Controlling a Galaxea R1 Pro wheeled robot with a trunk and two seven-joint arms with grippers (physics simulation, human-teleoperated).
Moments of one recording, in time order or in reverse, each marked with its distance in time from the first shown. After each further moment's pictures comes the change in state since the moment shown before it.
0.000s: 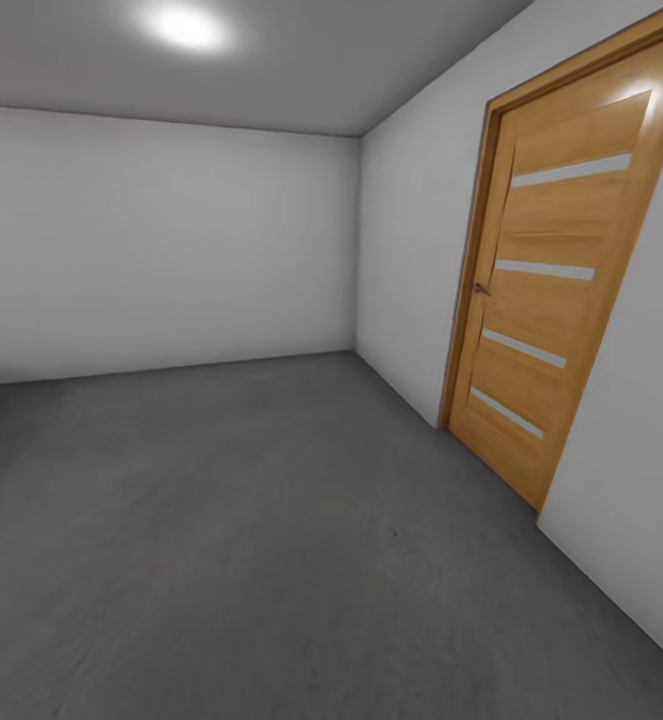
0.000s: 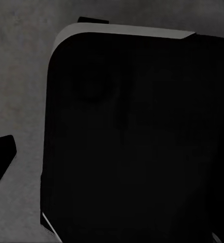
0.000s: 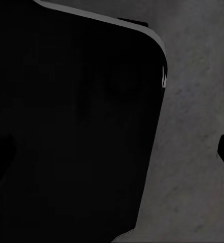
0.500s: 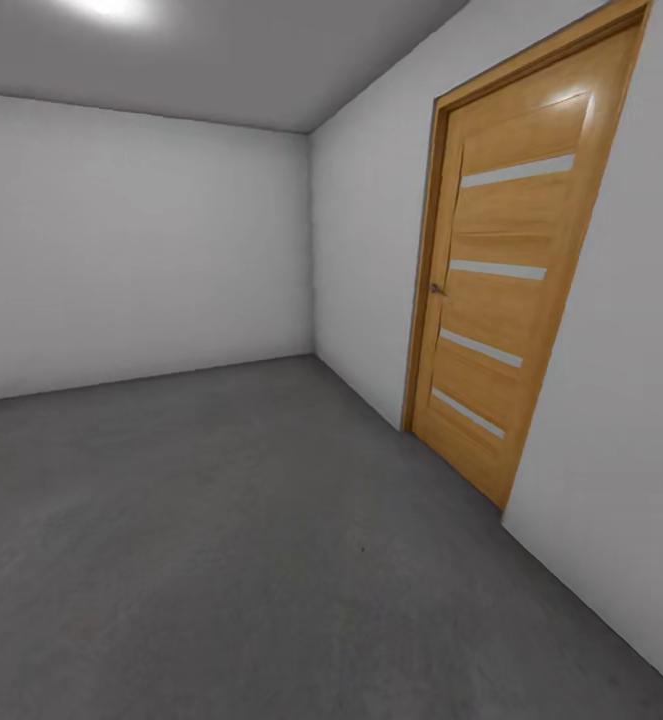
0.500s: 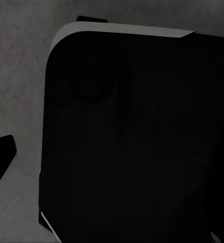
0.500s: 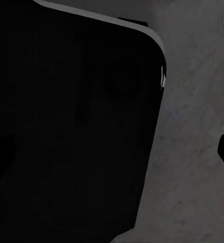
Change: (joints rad) left arm 0.000 -0.002 0.000 0.001 0.000 0.001 0.000; right arm 0.000 -0.001 0.002 0.000 -0.002 0.001 0.000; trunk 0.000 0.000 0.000
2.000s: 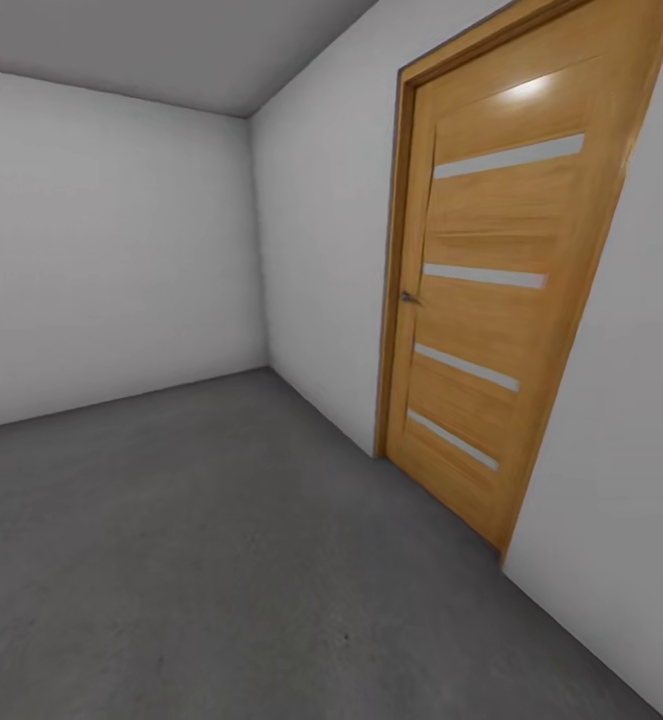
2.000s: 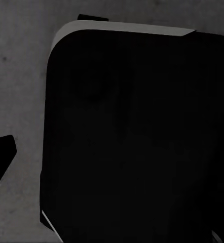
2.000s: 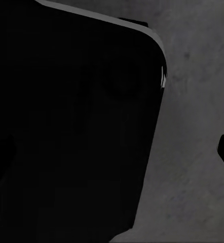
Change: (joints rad) left arm 0.000 0.002 -0.001 0.001 0.002 0.004 0.000; right arm 0.000 0.000 0.008 0.000 0.003 0.000 0.000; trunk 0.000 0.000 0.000
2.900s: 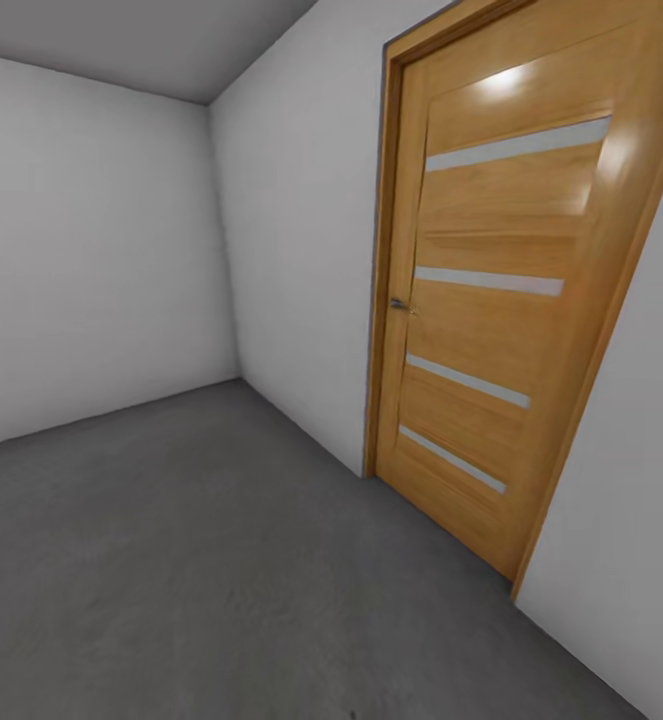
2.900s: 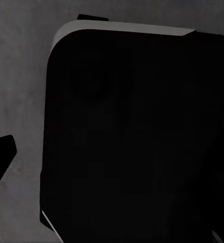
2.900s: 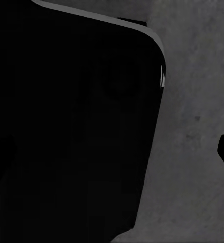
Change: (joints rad) left arm 0.000 0.000 0.000 0.001 0.000 -0.001 0.000; right arm 0.000 -0.001 -0.010 0.000 -0.005 0.000 0.000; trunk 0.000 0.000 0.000
